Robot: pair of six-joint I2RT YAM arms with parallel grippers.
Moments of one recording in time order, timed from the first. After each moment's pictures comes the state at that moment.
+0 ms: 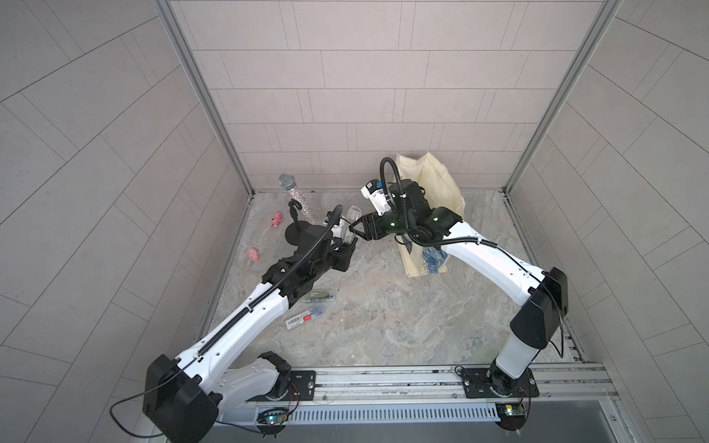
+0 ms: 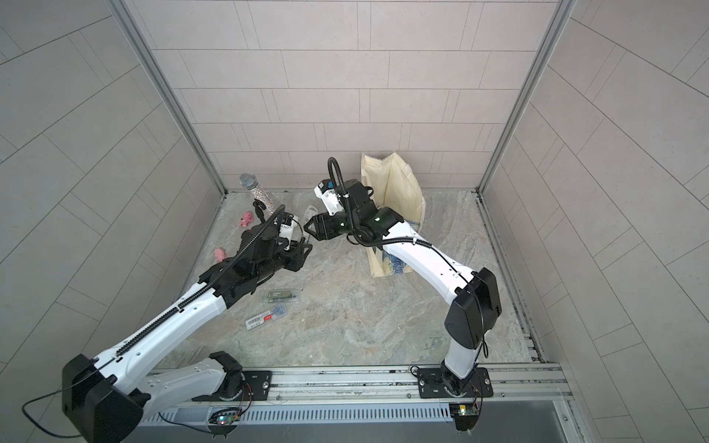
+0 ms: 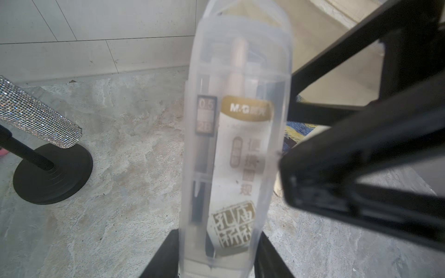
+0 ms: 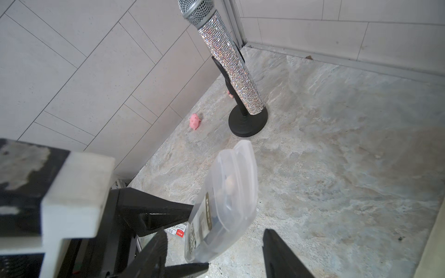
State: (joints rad) left arm -0.55 1.10 0.93 -0.38 -0.04 -0.23; right arm 0.68 1.74 1.69 -0.50 -0.36 0.35
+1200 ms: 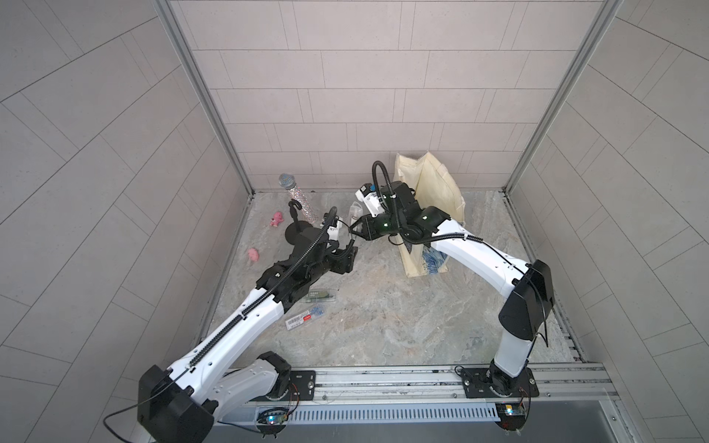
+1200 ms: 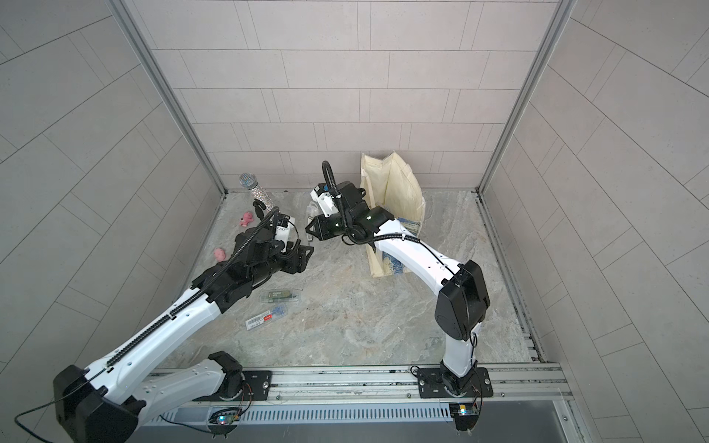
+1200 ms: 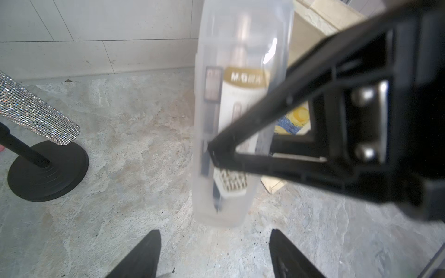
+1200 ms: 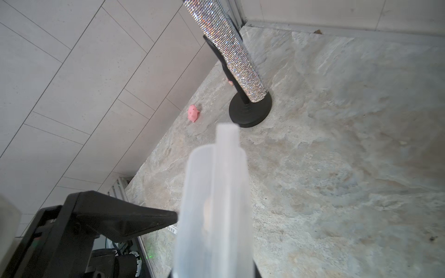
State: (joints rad) left arm -0.55 1.04 0.92 -0.43 0.00 -0.25; right arm 0.66 1.80 1.74 -0.53 -0.37 0.36
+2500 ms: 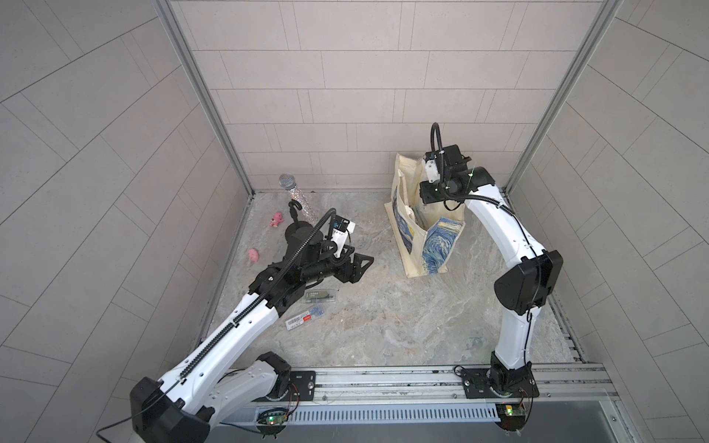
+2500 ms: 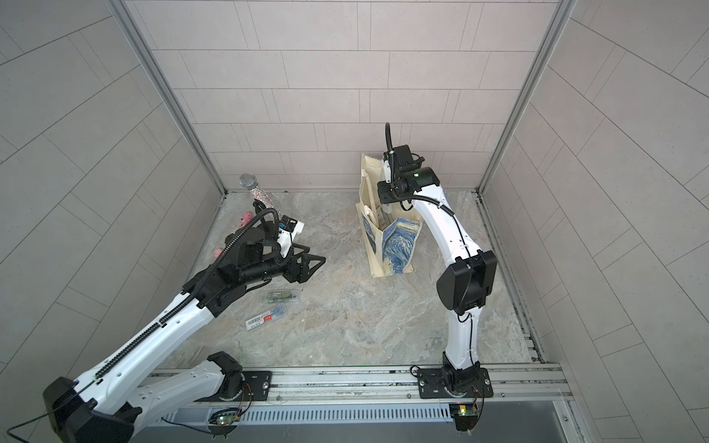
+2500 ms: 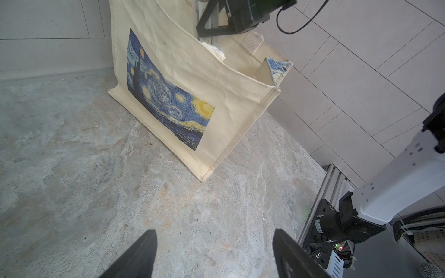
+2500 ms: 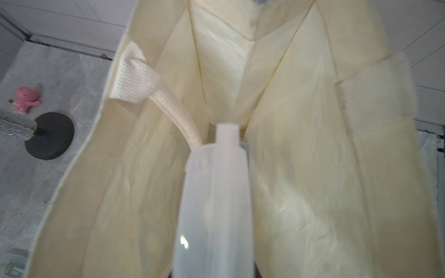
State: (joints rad) left arm -0.55 1.00 0.94 -0.39 0.38 -0.23; right arm 0.28 1.97 2.14 -1.02 0.01 0.08
